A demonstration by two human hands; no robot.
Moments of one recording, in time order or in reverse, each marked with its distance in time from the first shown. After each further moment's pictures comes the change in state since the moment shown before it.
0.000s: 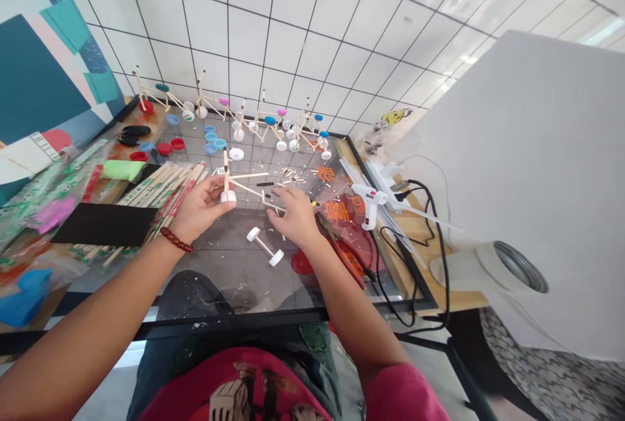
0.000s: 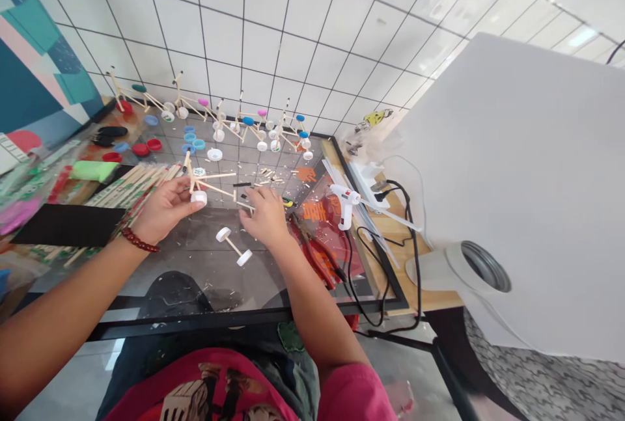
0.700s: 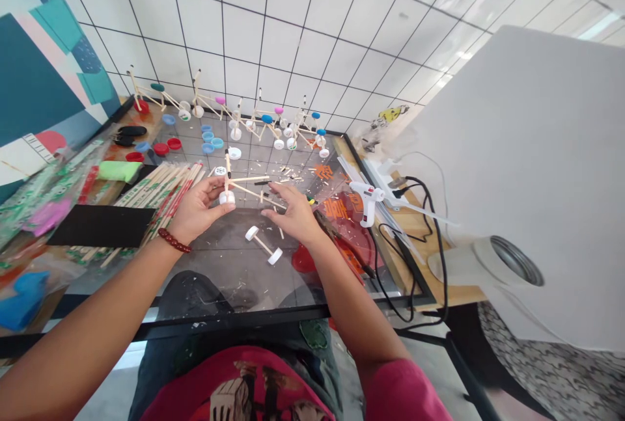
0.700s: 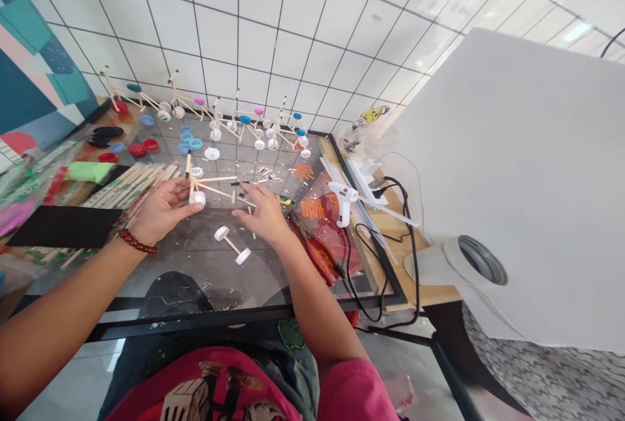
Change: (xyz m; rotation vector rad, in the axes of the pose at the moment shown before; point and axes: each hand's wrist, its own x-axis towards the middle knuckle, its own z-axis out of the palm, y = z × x) left_hand 0.001 -0.005 -0.001 0.017 0.014 0.003; right_hand 0.001 0.006 -0.006 0.241 -0.022 -0.019
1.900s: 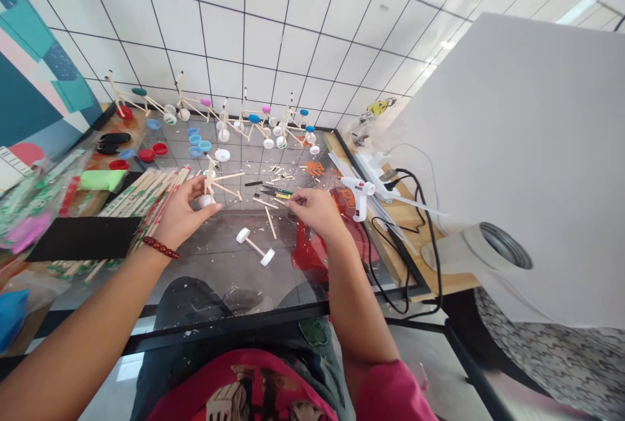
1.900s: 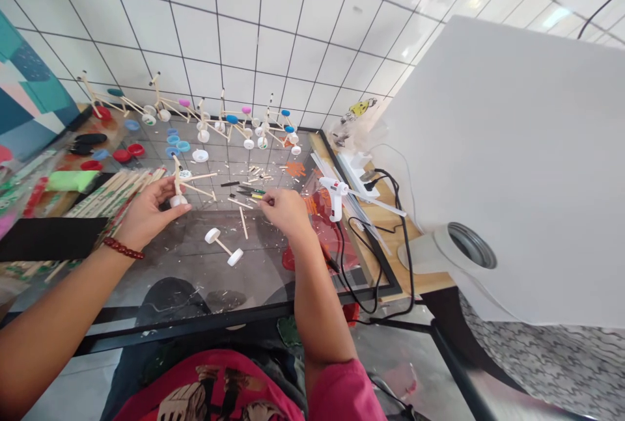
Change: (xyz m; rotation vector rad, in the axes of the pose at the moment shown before) left_hand 0.006 -0.002 -0.006 0.215 0.108 0.015; right_hand -0.010 0.015 -0.055 -0.123 -0.010 0.313
